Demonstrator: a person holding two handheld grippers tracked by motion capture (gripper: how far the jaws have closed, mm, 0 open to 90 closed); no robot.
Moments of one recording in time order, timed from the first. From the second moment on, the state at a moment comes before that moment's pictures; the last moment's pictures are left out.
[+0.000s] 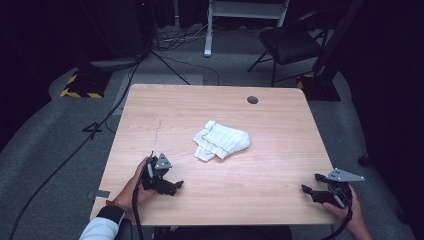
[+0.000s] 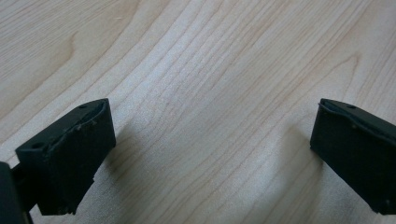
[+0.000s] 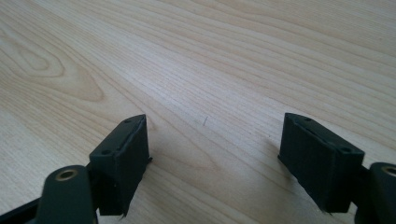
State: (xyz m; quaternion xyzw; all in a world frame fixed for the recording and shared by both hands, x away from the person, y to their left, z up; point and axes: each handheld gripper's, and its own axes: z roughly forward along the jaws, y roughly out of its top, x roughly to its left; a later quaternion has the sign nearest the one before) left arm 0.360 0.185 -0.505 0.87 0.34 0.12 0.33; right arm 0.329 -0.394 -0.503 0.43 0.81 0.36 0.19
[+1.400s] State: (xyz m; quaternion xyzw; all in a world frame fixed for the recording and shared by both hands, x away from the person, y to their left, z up) left arm 0.433 0.152 -0.489 0.87 0.30 0.12 0.37; right arm 0.406 -0.205 -0.461 0.24 0.87 0.39 0.19
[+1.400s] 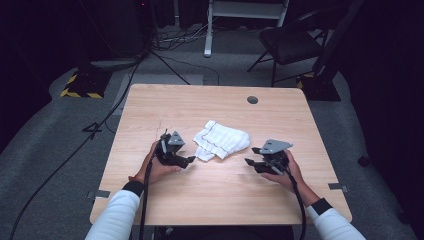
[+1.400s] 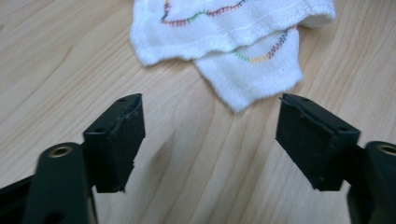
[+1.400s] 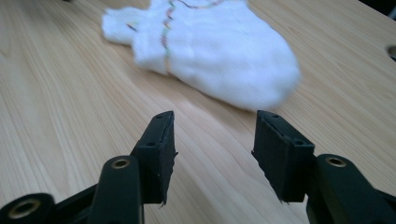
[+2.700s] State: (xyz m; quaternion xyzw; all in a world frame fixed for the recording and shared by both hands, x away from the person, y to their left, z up) left arm 0.432 0.151 -0.444 0.86 0.24 0.15 0.43; right arm 0.423 -0.203 -0.419 0.29 0.83 0.42 0.25
